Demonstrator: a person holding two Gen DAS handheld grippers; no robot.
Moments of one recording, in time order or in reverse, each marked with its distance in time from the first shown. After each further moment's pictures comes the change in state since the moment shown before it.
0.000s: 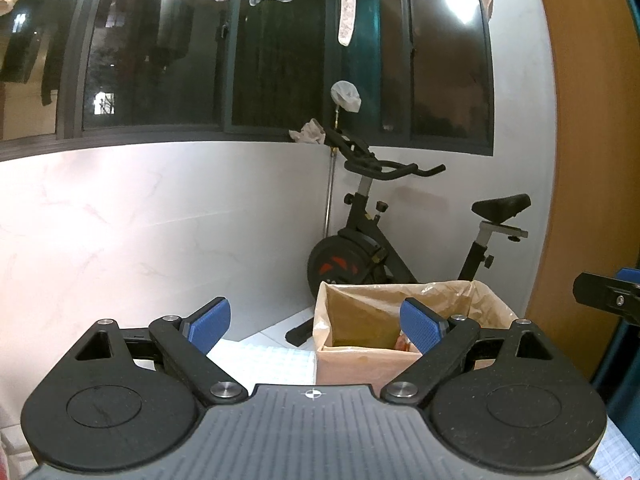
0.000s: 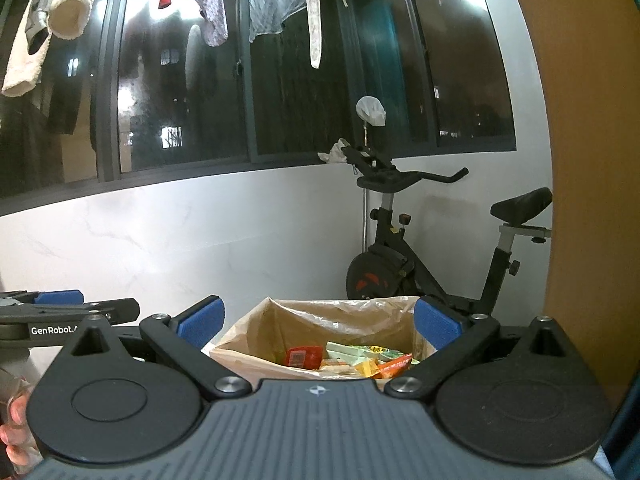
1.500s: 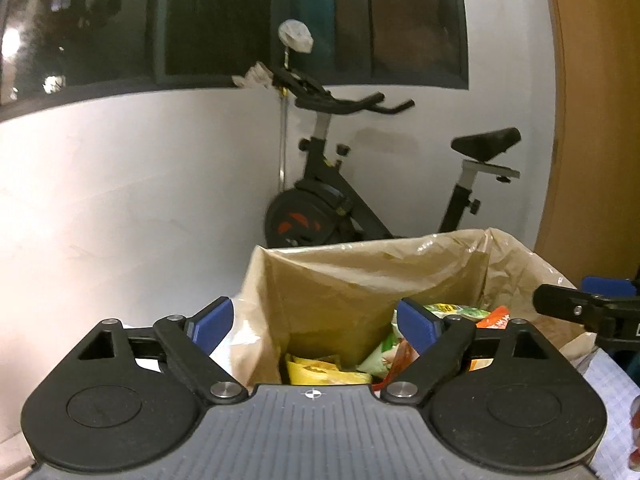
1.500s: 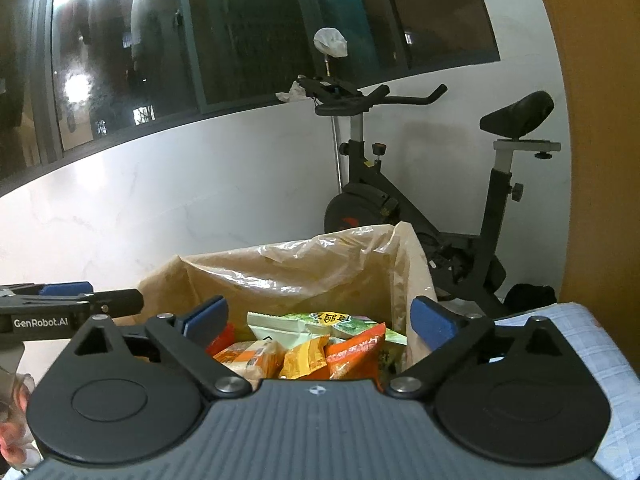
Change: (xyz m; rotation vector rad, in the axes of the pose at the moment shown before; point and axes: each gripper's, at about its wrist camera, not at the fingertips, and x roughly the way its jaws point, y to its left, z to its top) left arm 0.167 -0.037 -0.035 0.086 0.121 -0.101; right arm 0.167 -0.090 -0.062 0.123 0.146 -0.039
